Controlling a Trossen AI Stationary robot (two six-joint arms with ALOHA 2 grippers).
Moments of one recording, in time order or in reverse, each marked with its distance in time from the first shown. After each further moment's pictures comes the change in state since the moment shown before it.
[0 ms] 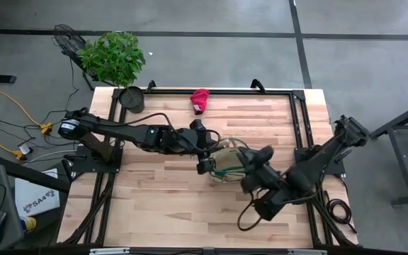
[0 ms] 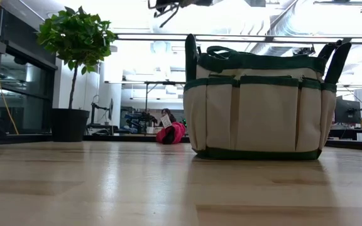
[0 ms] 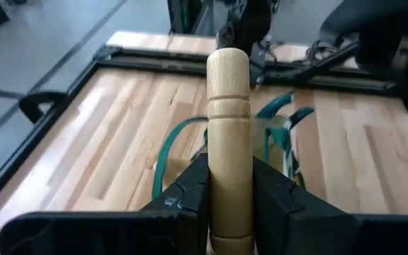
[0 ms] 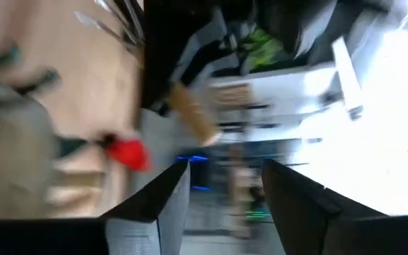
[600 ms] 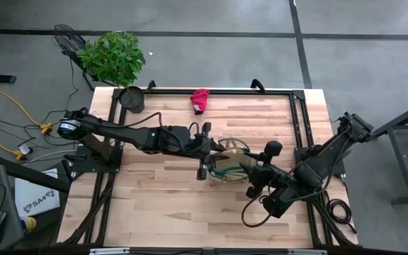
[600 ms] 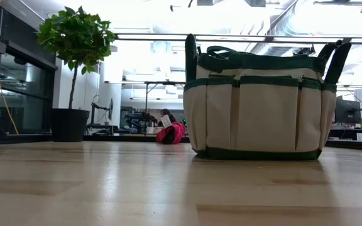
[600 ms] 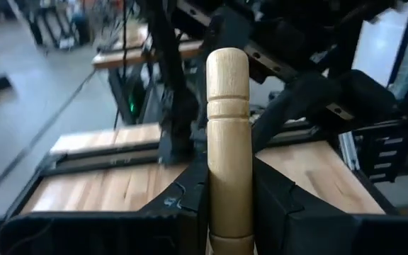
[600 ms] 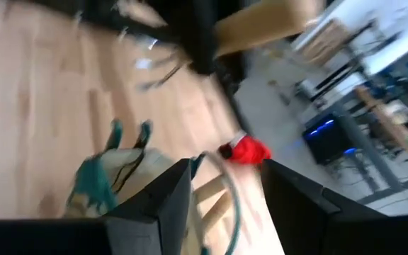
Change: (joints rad) left arm -0.002 -0.012 -0.079 0.377 0.221 0.240; right arm 0.033 -0.078 -0.027 -0.118 -0.280 0.825
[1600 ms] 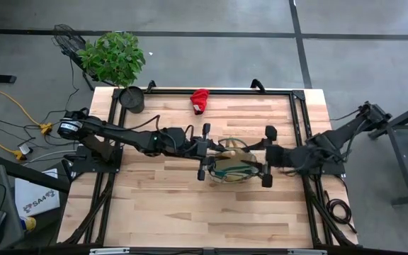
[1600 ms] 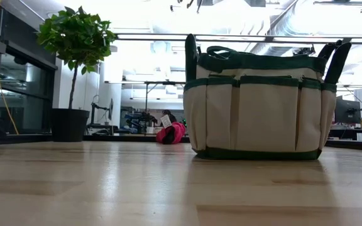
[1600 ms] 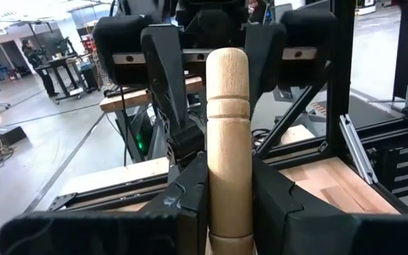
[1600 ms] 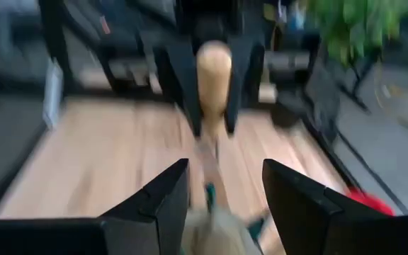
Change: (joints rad) left arm 0.002 0.002 -0.137 0.286 0.034 0.125; right arm -0.167 -0.398 -0.372 0.694 -0.475 -0.354
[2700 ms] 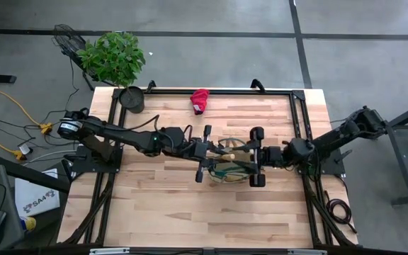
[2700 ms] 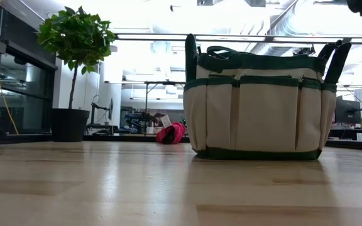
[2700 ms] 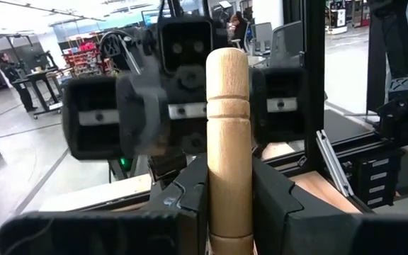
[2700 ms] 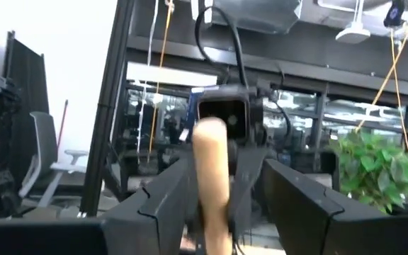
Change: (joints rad) left arm 0.000 0.000 0.000 0.046 0.074 -0.014; right arm -0.173 0.144 -0.493 1.448 -0.381 -0.371
